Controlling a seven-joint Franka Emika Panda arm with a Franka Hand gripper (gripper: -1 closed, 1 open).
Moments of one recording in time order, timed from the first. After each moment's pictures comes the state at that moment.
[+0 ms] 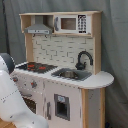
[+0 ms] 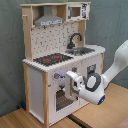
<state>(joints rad) -1.39 -0.47 2.48 -2.06 -1.93 2.04 1.71</state>
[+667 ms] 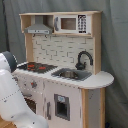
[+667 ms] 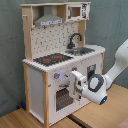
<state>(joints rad) -1.38 -0.43 2.47 -2.19 -1.95 1.95 1.85</state>
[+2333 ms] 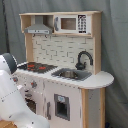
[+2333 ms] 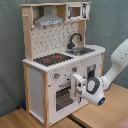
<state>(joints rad) -1.47 -0.51 2.46 -2.23 -1.96 2.01 2.02</state>
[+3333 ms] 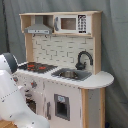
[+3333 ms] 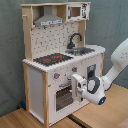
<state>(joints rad) -1.48 -0.49 2.46 -2.24 -1.94 2.02 1.92</state>
